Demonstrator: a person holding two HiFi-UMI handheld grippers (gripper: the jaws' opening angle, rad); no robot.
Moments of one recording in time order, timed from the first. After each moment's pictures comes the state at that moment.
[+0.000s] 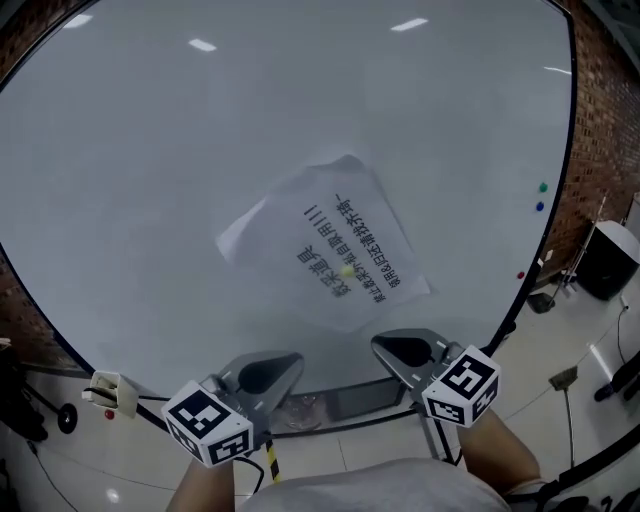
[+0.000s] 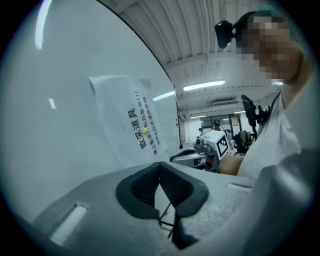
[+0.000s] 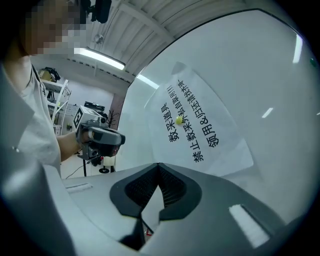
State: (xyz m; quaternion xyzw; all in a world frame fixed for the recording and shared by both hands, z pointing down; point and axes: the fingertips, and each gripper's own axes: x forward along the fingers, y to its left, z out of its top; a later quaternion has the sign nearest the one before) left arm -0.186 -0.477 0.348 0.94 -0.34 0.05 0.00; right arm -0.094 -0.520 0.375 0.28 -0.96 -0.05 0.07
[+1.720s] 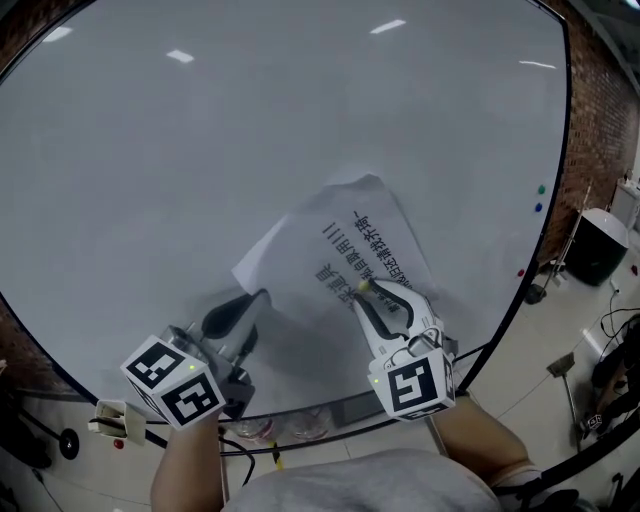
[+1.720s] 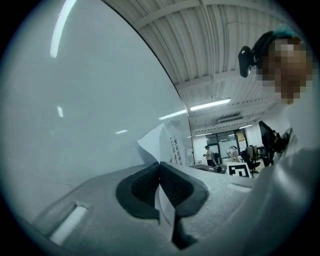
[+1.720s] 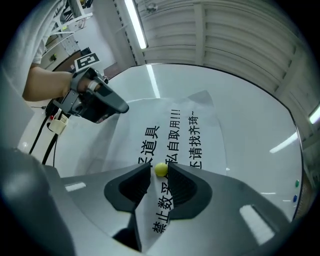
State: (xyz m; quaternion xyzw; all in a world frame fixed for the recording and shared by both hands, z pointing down) left arm -0.250 -0.542 0.239 0.93 -0.36 -0.06 -0.01; right arm -0.131 -0.576 0.285 0.49 -0.81 -0.31 0.11
